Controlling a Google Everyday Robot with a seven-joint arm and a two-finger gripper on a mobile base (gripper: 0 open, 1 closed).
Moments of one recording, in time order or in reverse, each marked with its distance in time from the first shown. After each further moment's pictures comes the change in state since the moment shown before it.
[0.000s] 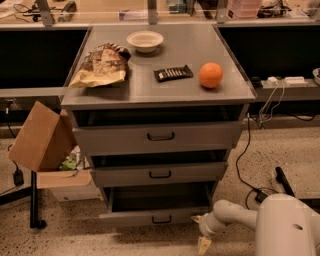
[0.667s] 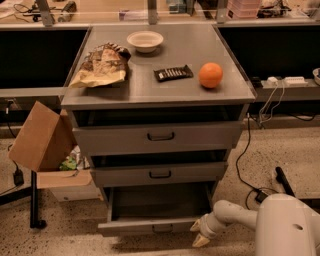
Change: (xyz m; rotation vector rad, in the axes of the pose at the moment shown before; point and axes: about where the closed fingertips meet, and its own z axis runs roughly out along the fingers) arm 0.000 0.000 0.000 0.000 0.000 0.000
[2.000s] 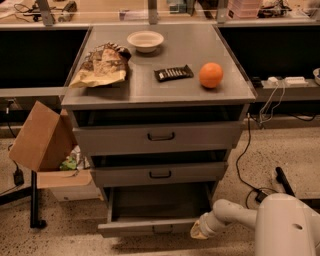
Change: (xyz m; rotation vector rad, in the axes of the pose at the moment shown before) arm 0.000 0.000 0.000 0.000 0.000 0.000
